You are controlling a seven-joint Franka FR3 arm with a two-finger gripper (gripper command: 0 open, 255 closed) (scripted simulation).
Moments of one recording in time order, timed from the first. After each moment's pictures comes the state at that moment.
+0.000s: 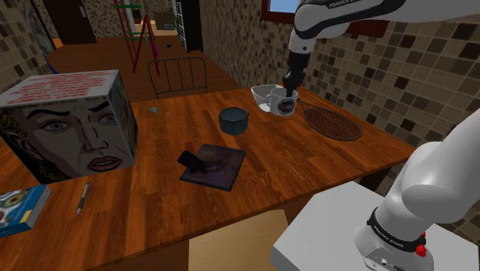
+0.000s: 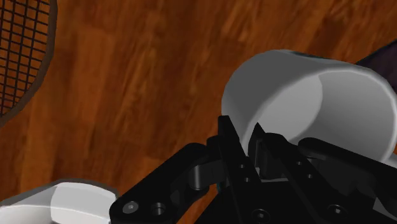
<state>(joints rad) 0.01 -0.23 -0.23 -2.07 0.00 1.86 -0.19</state>
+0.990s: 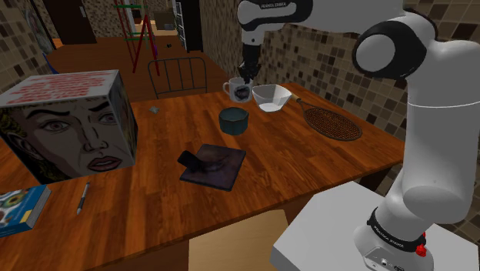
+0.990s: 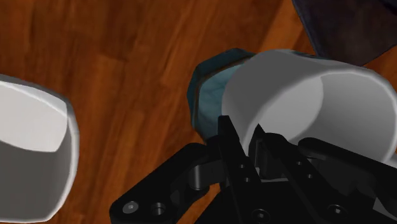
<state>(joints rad) 0.04 0.37 -0.19 -1.30 0.12 1.69 -0.13</state>
